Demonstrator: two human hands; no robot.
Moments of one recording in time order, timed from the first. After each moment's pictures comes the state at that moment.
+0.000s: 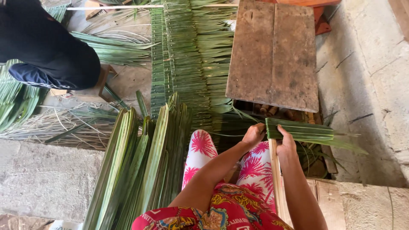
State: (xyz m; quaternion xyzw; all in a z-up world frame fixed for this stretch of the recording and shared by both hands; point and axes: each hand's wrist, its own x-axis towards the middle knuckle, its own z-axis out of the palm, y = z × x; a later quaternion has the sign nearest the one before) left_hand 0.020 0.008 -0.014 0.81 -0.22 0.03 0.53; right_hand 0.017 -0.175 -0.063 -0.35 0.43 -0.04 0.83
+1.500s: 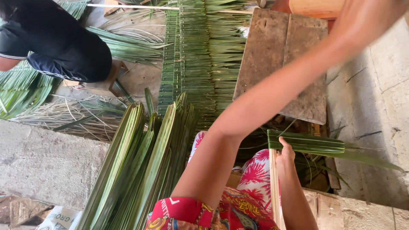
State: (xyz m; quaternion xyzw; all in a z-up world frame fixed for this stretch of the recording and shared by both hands) left_hand 0.103 -0.031 0.389 0.68 -0.28 0.26 0.62; right_hand -0.006 -0.124 -0.014 -0.49 0.49 -0.09 0.71
